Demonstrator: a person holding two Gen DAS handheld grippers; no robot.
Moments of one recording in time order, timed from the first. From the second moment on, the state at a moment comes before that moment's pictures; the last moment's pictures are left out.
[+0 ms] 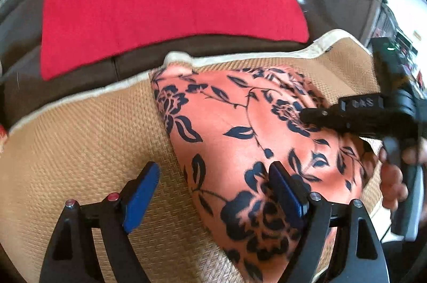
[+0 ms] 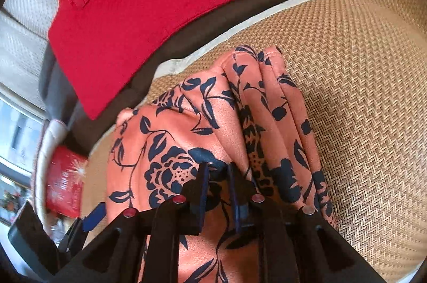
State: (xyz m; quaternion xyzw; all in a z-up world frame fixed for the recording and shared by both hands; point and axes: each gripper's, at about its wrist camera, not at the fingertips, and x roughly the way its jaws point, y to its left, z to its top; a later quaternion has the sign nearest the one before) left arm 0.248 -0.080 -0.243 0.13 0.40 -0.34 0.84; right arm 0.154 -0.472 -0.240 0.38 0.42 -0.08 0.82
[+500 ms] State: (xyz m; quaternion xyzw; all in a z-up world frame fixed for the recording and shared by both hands) left arm 0.244 -0.092 -0.271 0.18 0.41 -0.36 0.82; right arm 0.158 -0.487 -0.241 0.44 0.41 -0.07 0.80
